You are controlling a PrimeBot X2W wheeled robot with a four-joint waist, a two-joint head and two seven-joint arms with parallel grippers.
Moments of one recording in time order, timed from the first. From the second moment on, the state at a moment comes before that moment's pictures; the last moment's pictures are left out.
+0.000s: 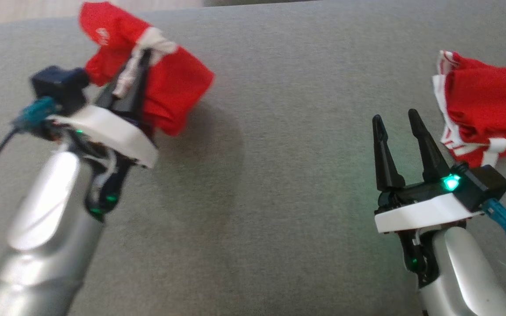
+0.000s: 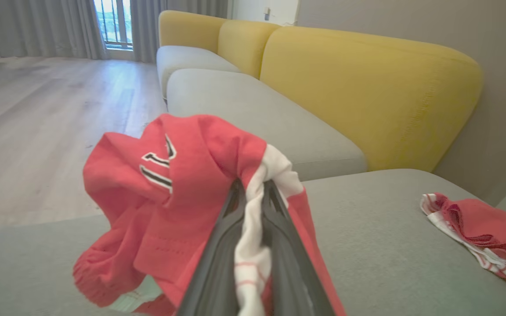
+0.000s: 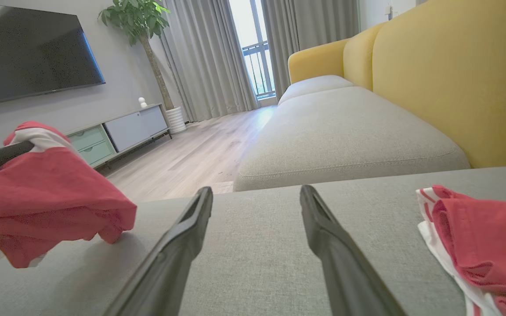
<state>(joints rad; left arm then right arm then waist) -0.62 0.34 -0.45 0.24 -0.63 -0.07 0.12 -0.19 -0.05 0.15 0.14 0.25 0.13 -0.20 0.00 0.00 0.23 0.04</state>
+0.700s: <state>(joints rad) -0.73 0.16 -0.52 0.37 -0.55 -0.01 -0.04 -0.26 -0.05 0.18 0.21 0.30 0.13 -0.25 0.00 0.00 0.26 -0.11</state>
